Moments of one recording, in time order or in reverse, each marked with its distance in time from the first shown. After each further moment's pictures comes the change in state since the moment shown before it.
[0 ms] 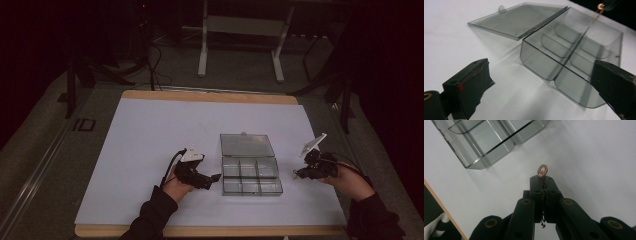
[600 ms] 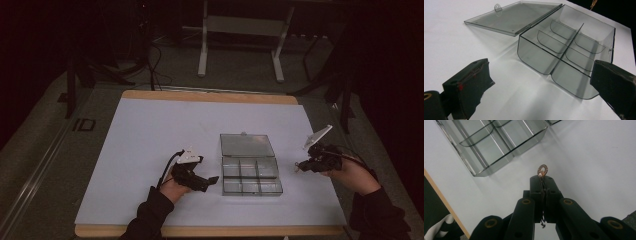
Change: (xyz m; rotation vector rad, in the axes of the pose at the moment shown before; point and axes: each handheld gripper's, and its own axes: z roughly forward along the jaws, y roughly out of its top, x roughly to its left) left arm 0.002 -0.006 -0.004 0.012 -0.013 0.018; right arm -0.003 0.012 -0.026 -0.037 -0.011 -0.014
